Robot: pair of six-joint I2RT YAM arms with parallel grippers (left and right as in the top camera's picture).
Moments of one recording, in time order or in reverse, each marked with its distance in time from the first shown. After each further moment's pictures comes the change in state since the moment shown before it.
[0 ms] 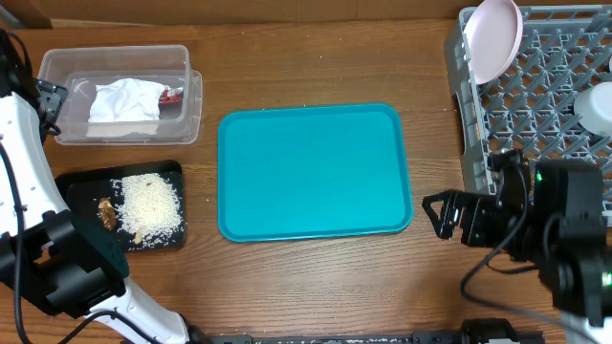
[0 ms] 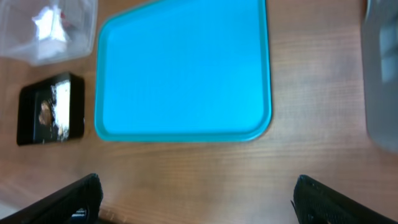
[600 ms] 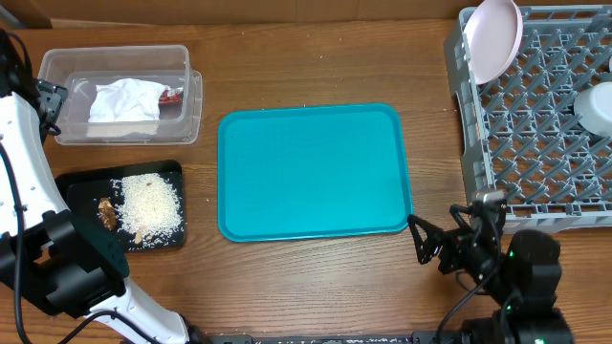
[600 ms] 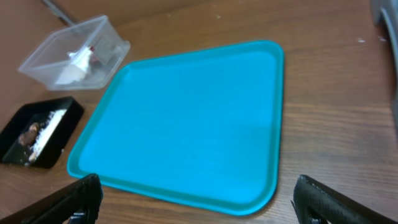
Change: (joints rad) left arm 0.000 0.000 0.000 0.000 0.000 0.000; right arm 0.000 -0.518 -0.726 0.668 -0.063 -0.017
